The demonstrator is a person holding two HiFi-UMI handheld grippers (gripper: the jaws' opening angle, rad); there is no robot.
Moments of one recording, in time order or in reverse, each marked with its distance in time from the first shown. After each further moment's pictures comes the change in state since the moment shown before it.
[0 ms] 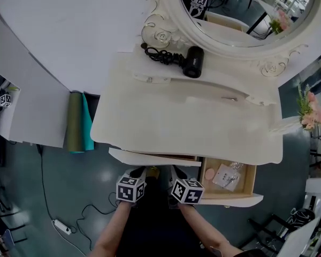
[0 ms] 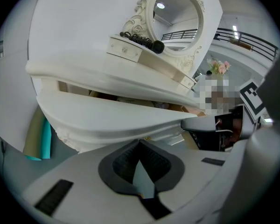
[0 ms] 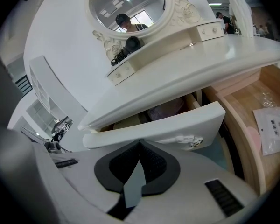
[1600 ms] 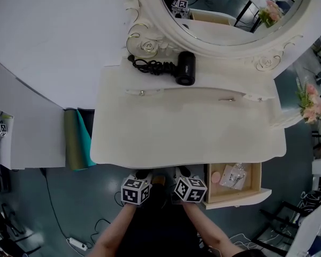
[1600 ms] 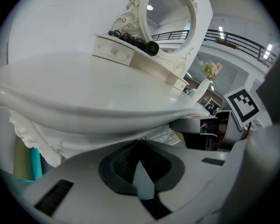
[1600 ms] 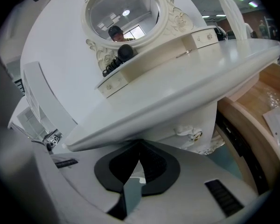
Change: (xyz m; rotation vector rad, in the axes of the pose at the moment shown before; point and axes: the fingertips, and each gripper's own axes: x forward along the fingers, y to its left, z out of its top) left arm 0.034 0.007 0.053 0.109 -0.022 -0.119; right arm 0.043 -0.013 0.044 0.042 -0.179 -0.071
